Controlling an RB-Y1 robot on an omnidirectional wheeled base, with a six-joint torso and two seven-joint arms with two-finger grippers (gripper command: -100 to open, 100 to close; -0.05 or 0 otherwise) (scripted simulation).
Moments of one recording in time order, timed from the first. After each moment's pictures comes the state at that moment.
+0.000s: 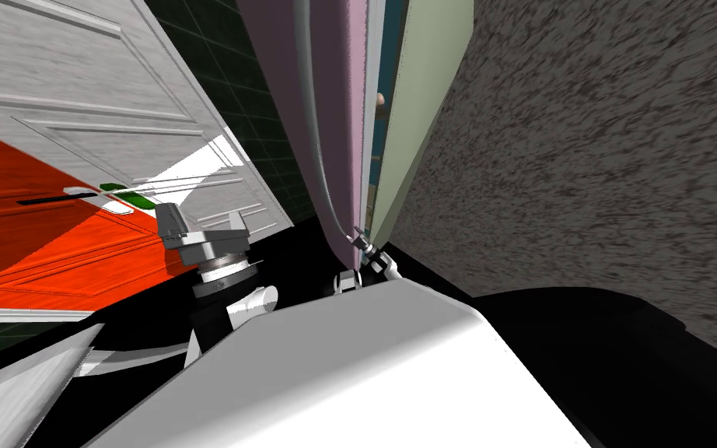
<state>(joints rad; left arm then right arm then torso) 0.51 0.01 0.07 -2.39 0.04 -0.40 0.12 -0.05 -0.09 0.15 -1.04 0.53 -1.09 2.19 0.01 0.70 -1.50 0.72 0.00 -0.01</state>
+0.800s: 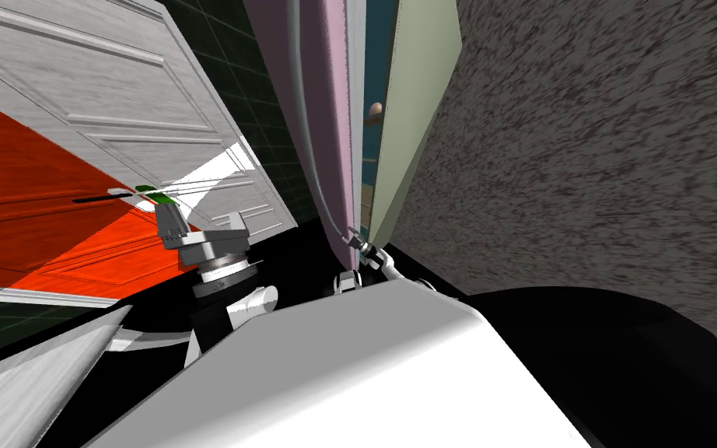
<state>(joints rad) 0.51 0.01 0.07 -2.39 0.04 -0.40 0.12 -0.13 -0.09 0.18 -0.97 0.63 -1.02 2.06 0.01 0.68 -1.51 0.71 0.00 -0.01</state>
